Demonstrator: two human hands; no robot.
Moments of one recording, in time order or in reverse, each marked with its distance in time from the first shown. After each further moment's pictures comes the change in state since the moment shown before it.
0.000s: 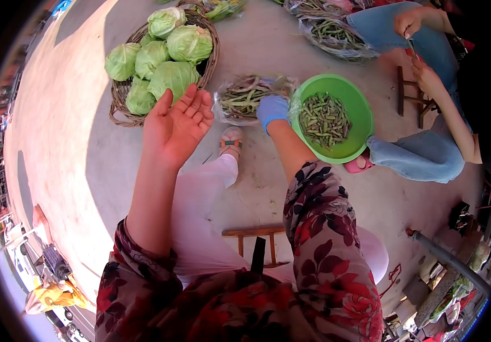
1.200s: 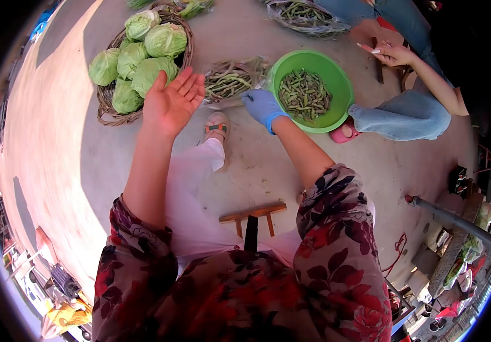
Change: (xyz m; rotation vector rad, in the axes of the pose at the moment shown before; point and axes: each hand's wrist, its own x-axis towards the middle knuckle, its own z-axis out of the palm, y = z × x) left_hand 0.008 -0.024 -0.007 0.191 -0.030 -0.005; right_hand -0.099 0.024 -0.045 0.597 0.082 -0.117
